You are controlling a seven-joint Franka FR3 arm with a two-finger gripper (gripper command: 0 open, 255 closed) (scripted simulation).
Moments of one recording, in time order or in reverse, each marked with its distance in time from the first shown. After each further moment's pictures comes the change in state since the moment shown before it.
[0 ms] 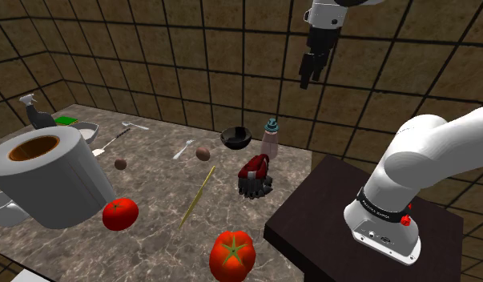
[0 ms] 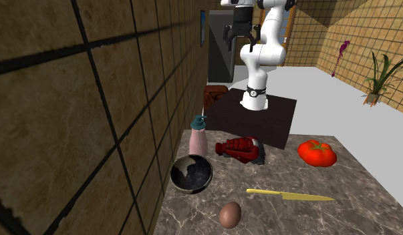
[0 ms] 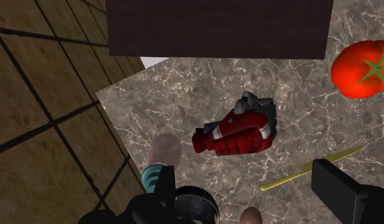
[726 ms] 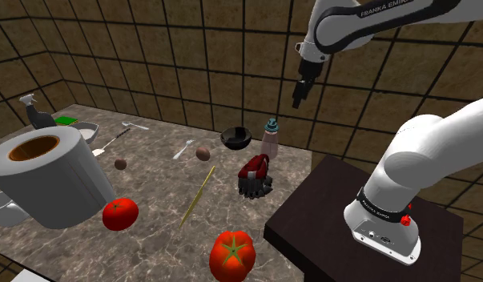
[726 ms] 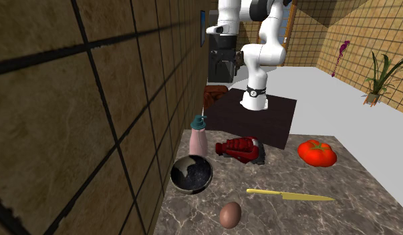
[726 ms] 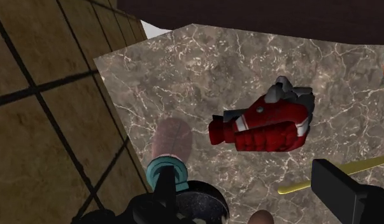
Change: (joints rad) arm -0.001 0.126 -0.123 -0.180 -0.051 0.370 -0.187
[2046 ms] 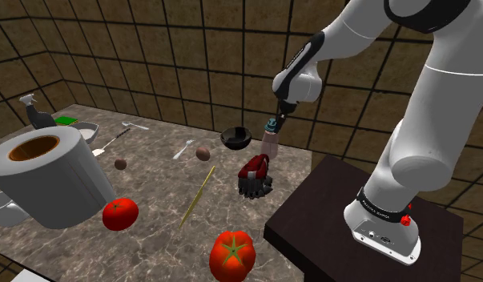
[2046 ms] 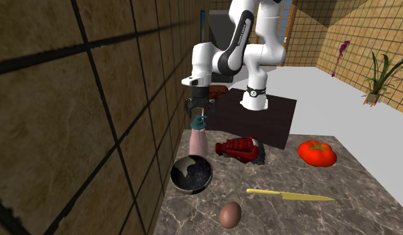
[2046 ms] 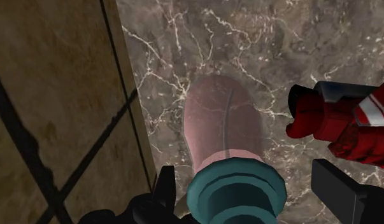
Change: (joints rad) arm 0.164 0.740 -0.230 0.095 0.551 0.700 -0.768
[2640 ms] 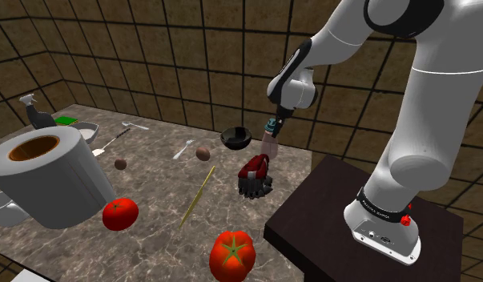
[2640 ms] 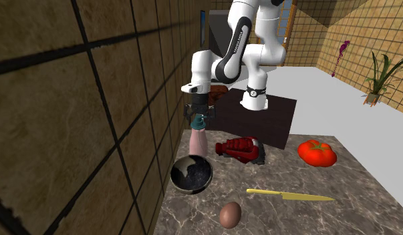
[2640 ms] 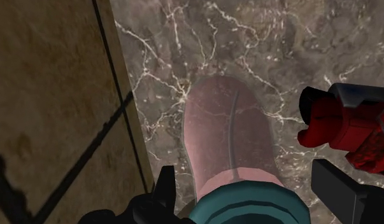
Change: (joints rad) arm -0.031 0.101 0.059 0.037 0.153 0.045 -0.117
